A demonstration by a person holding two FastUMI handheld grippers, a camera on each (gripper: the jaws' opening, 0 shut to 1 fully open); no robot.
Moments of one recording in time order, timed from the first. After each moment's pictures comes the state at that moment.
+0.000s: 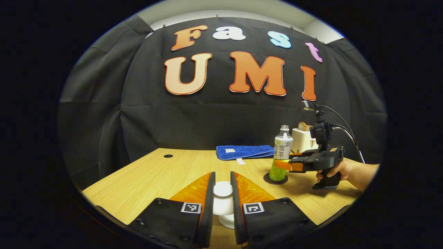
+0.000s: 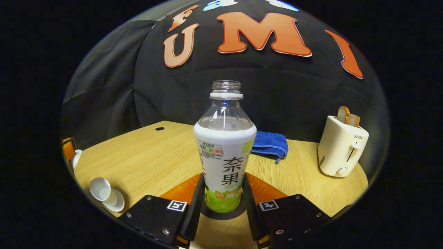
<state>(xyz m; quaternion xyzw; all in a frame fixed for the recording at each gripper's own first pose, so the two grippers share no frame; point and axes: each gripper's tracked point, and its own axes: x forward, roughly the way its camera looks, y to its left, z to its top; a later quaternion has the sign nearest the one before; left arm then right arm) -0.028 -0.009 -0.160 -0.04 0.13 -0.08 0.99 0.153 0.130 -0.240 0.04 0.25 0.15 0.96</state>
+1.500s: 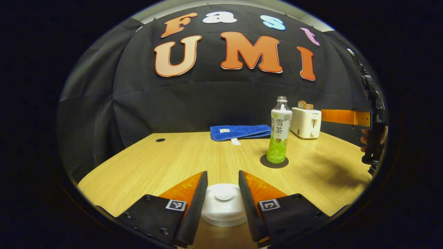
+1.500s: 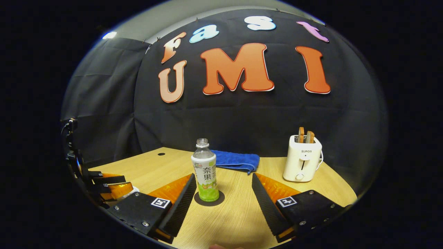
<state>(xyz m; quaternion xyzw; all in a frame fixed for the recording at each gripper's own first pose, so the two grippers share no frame) -0.020 -0.043 -0.207 -0.02 0.19 -0.07 0.98 0.066 0.036 -0.135 0.07 0.14 0.09 0.98</state>
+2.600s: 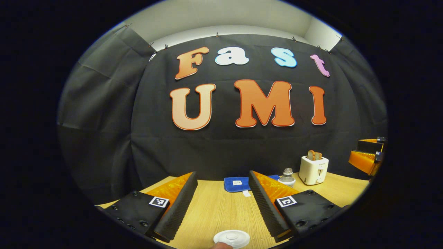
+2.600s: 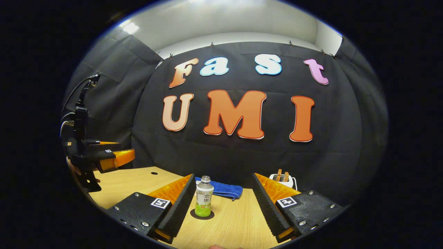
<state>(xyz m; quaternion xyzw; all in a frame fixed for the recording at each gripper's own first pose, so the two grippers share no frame) 0.005 -0.015 -0.021 -0.02 0.02 -0.02 1.00 0.007 0.037 -0.014 0.01 0.00 0.05 1.00</state>
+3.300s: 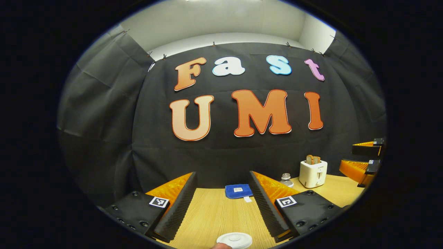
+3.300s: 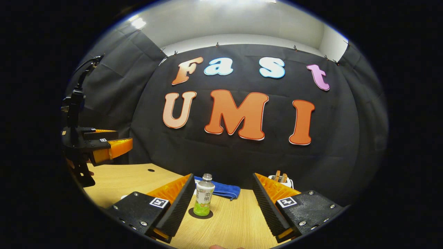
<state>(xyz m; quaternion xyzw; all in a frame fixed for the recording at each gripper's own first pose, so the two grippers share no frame) -0.007 -0.014 -0.020 -0.01 0.00 -0.02 1.00 0.006 0.051 -0.029 -0.01 0.00 0.03 1.00</state>
